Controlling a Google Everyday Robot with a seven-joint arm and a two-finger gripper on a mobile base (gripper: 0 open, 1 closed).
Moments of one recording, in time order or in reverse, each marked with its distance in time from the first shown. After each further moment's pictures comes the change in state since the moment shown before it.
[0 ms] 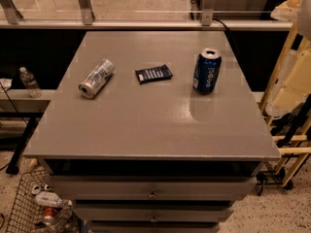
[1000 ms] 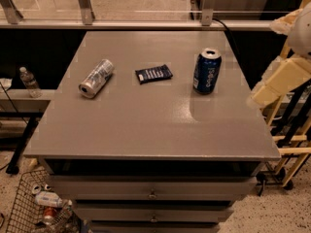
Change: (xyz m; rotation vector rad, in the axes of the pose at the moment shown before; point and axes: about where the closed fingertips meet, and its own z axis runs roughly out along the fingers) arm 0.013 -0.029 0.051 0.044 -0.183 0.168
